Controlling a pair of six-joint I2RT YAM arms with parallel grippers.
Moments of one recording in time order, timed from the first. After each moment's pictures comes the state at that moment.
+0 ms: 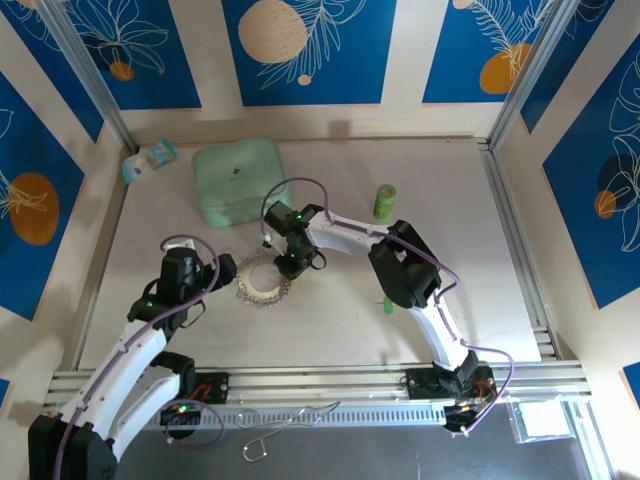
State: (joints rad) left arm -0.27 0.74 0.45 -0.42 -0.06 -0.60; right arm 0.86 2.21 1.73 -0.90 -0.15 0.00
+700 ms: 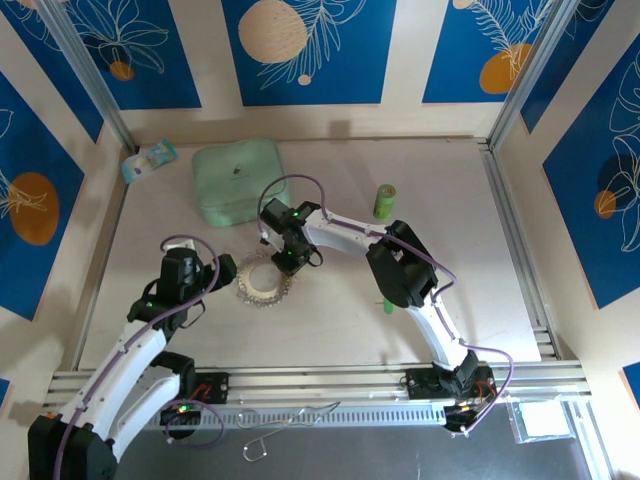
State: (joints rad) left arm -0.27 0.74 0.45 -0.43 -0.06 -0.60; right arm 0.87 2.24 1.79 -0.94 -0.10 0.00
